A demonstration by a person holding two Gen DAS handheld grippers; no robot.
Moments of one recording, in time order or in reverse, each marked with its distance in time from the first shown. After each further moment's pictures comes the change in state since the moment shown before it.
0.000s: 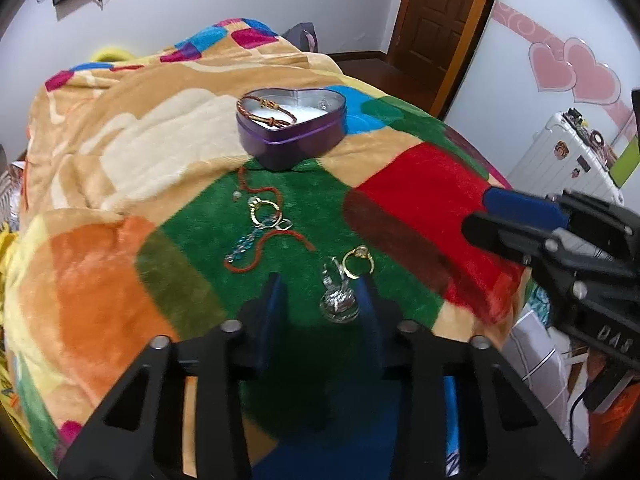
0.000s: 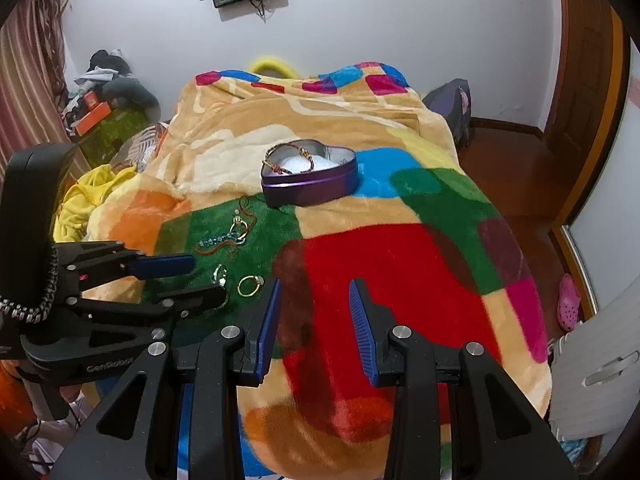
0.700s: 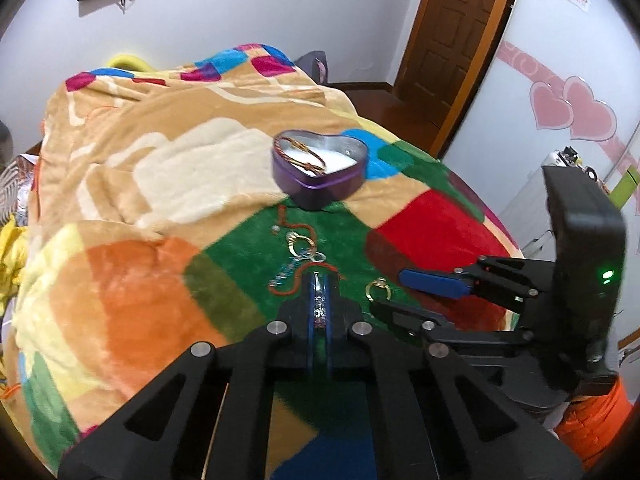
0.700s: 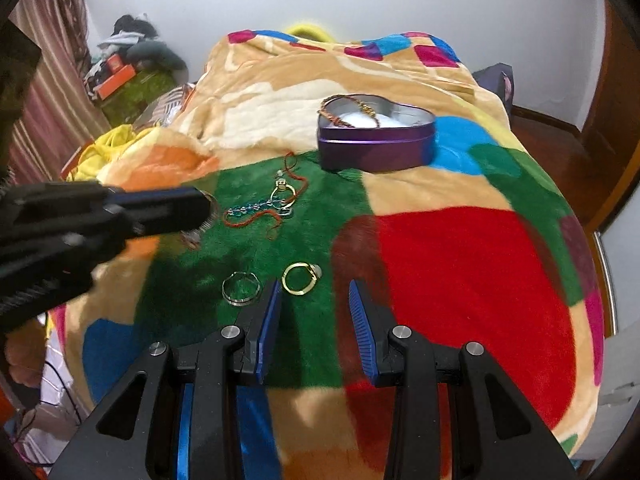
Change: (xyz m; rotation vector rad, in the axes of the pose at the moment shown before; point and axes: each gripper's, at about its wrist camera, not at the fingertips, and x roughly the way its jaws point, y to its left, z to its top) left arm -0.038 0.027 0.006 -0.058 -0.109 -0.006; right arm 0.052 0.037 -0.001 -0.098 0.094 0.090
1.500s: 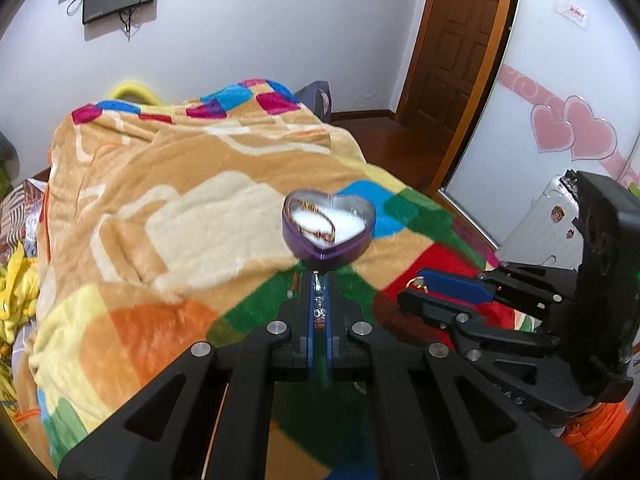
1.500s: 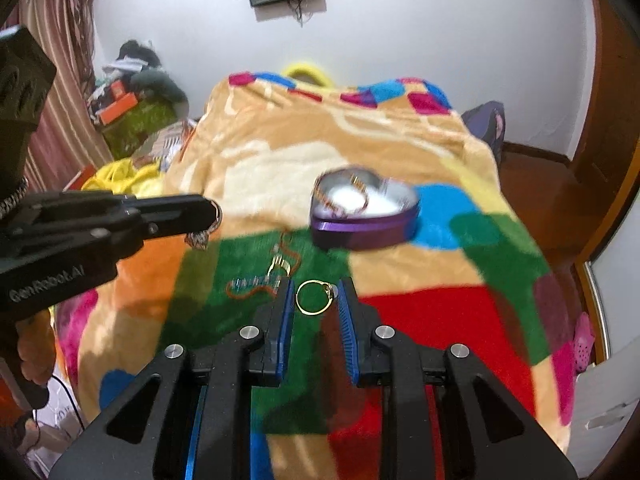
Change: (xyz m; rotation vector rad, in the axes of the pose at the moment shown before) left arm -0.012 0.003 0.041 0.014 -0.105 0.014; right arm -0.038 -0.006 0.036 0.006 -0.154 -0.032
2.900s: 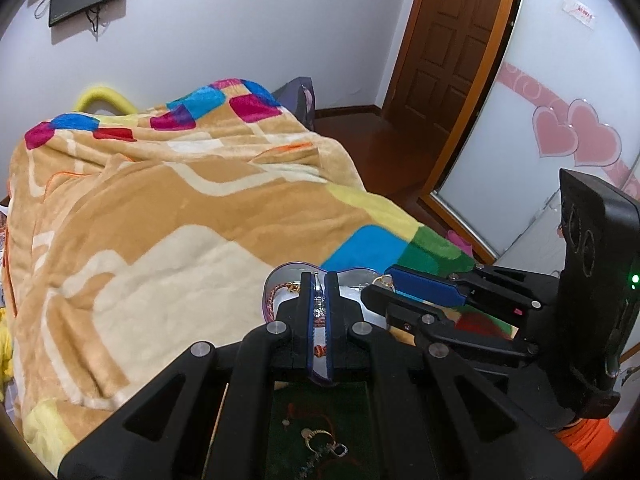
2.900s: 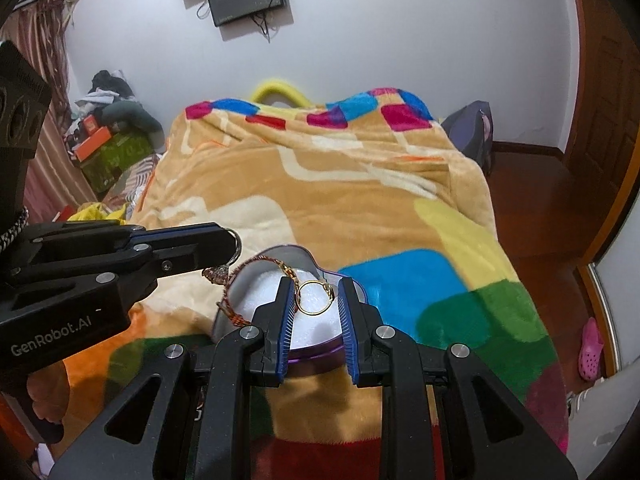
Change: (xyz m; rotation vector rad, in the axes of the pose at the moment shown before) left arm 0.096 0.013 0.071 0.028 0.042 -0.067; right arm 0.060 -0.052 0.045 0.079 -0.010 -0.007
